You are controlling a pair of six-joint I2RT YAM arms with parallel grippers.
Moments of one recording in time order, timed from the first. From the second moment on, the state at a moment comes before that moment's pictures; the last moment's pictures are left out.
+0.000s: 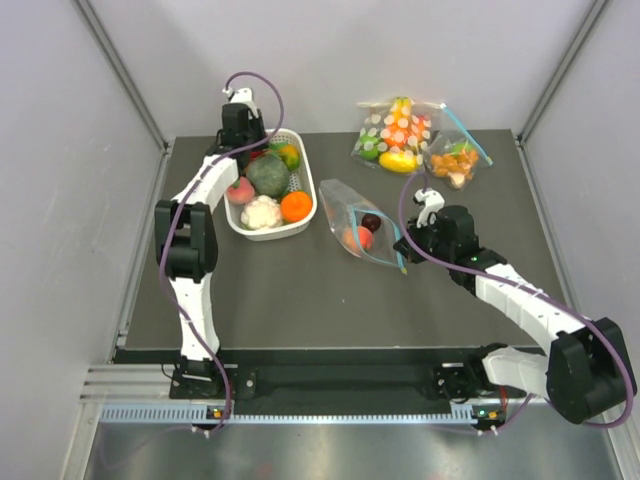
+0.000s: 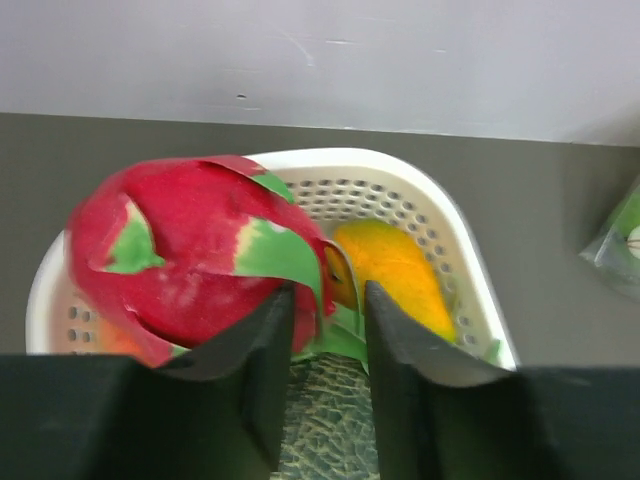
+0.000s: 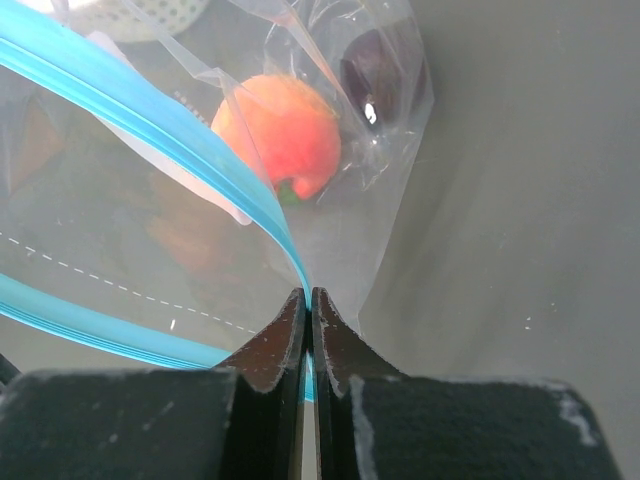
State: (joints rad) left arm -0.13 2.15 1.83 -0.07 -0.03 -0.21; right arm 0.38 1.15 0.65 -0.05 -0.26 0.21
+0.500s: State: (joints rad) left arm -0.19 1.95 1.75 -0.08 -0.07 -0.15; right arm 0.38 1.12 0.66 -0.06 -0.26 0.21
